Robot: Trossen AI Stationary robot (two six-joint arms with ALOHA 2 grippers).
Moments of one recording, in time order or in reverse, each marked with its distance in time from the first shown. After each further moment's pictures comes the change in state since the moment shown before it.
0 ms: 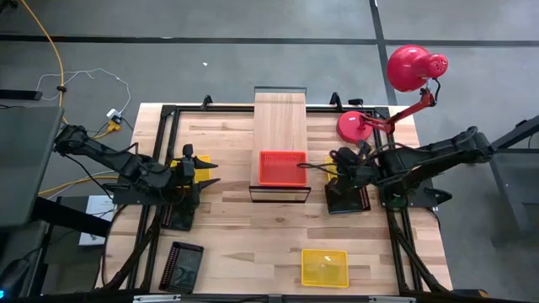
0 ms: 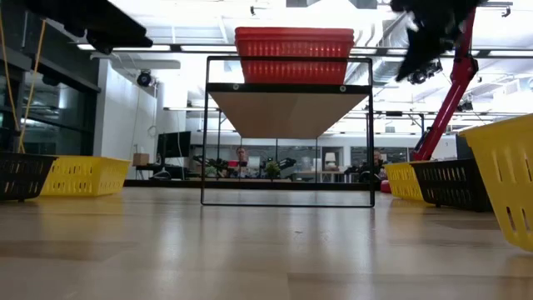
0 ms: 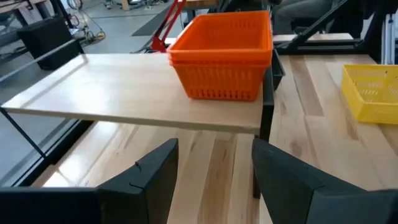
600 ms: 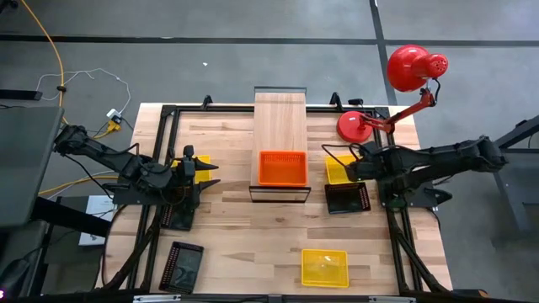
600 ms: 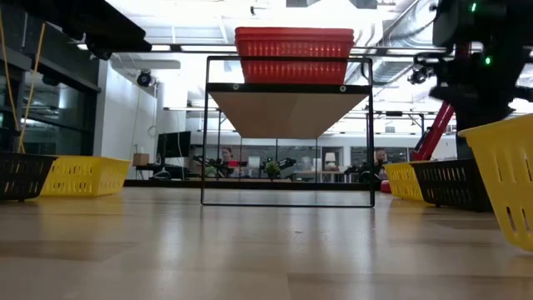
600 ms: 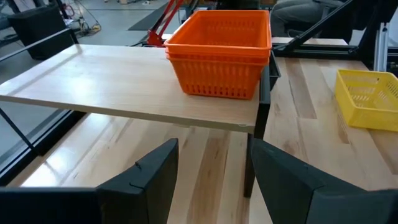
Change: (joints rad) left arm 0.000 0.000 -0.012 0.007 0.018 -0.057; right arm -0.217 -0.165 -0.341 -0.176 -0.102 0.545
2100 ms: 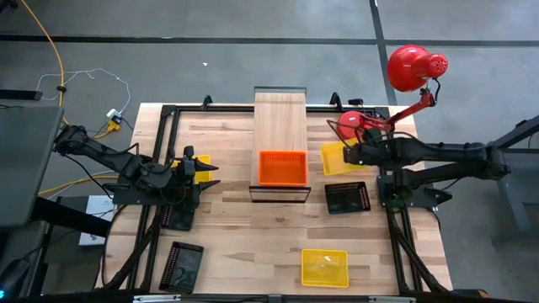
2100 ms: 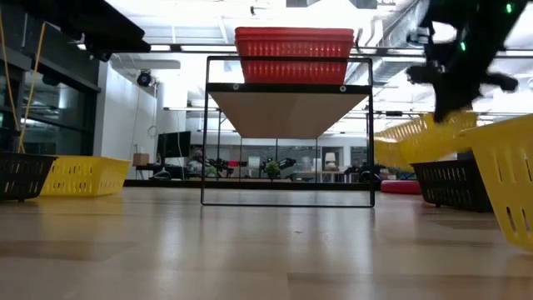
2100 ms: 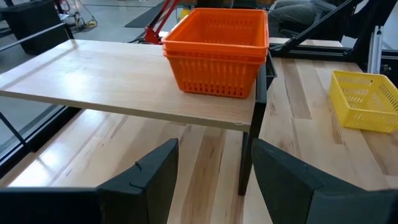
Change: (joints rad) left arm 0.000 -0.005 0.000 -0.009 0.015 -0.027; right arm -0.136 -0.037 0.133 0.069 0.126 -0.075
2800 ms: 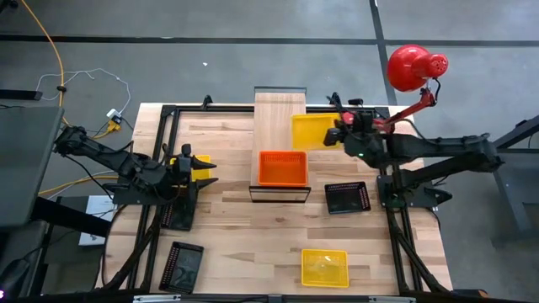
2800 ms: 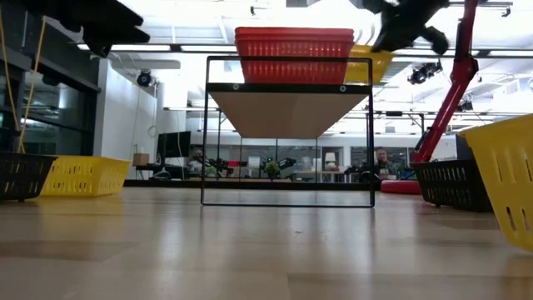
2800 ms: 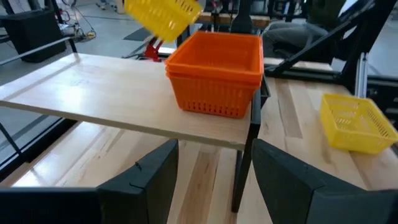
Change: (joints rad) left arm -0.001 -0.051 -0.001 0.032 0.000 0.000; right arm 0.097 0.137 0.205 0.522 0.290 -0.185
